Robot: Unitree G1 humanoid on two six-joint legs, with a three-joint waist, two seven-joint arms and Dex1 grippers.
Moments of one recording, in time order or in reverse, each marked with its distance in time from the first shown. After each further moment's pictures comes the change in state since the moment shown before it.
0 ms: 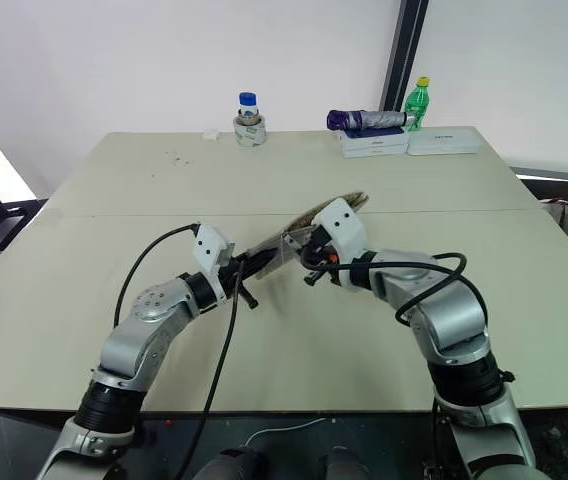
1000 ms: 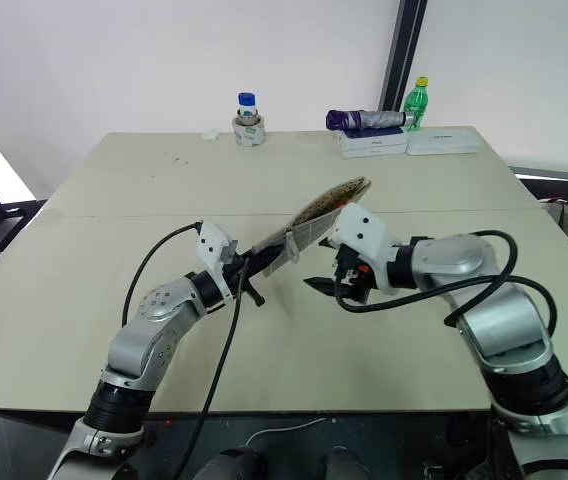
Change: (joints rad) left arm -0.015 -0.086 0.007 -0.004 -0.035 0.029 0.019; right arm 0.054 -0.147 -0.009 -0.158 -0.054 -0.045 0.330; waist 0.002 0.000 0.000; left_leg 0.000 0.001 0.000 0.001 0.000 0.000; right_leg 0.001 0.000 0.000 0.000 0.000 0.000
